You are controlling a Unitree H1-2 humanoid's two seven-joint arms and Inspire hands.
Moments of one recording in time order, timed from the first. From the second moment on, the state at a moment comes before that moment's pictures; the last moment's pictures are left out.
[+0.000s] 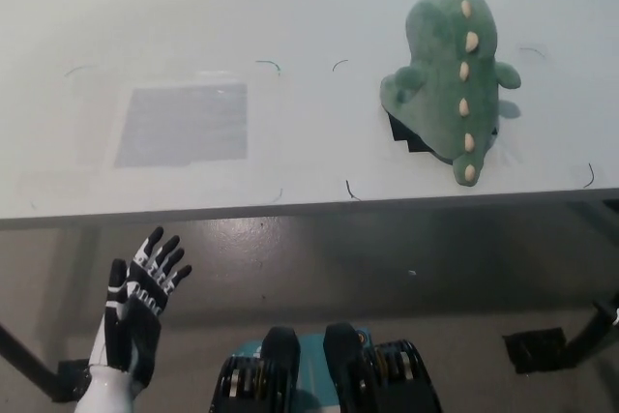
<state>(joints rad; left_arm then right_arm) 0.01 0.07 0.07 -0.04 -0.22 -0.09 -0.12 0.07 -0.33 -0.19 -0.07 0.26 -0.06 0.18</state>
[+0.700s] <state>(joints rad) -0.19 0.06 0.06 -0.19 -0.23 -0.05 -0.12 -0.06 -0.32 -0.21 -0.27 0.34 0.00 0.17</state>
